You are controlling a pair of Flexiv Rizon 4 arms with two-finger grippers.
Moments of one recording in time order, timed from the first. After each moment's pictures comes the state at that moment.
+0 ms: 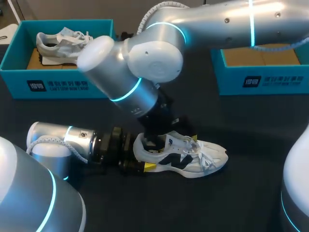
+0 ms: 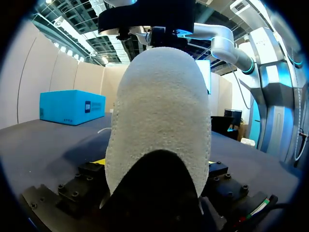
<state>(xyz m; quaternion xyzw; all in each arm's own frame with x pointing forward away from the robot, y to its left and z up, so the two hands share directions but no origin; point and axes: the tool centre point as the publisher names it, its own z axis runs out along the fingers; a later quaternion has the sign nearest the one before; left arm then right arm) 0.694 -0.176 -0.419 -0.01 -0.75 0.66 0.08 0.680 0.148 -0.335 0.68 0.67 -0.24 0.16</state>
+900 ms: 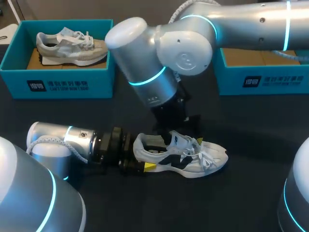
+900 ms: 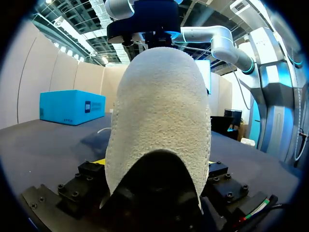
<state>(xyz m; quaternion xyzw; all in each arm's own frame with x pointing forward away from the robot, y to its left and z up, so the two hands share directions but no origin) 0.694 -0.176 -0.419 -0.01 -0.75 0.66 0.08 0.671 0.137 -0.325 0.73 0.64 -0.21 0.08</state>
